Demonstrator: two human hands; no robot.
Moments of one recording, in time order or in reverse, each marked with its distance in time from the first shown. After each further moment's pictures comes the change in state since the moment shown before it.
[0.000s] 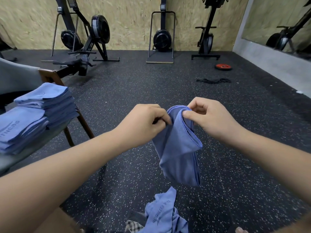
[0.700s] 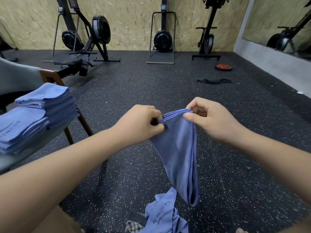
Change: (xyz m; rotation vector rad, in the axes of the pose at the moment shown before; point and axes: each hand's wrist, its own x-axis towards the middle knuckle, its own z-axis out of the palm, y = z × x) left_hand 0.002 -0.016 0.000 0.150 -0.056 -0.070; right_hand 0.002 0.011 -0.004 -0.022 -0.074 -0.075
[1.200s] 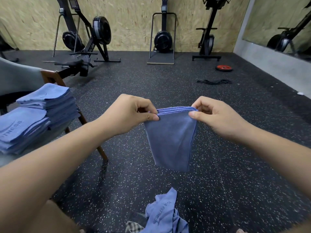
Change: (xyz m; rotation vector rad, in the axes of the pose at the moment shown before) left_hand 0.002 -0.027 -0.031 -0.250 0.051 -0.042; right_hand -0.001 -0.004 -0.018 -0.026 -0.068 0.047
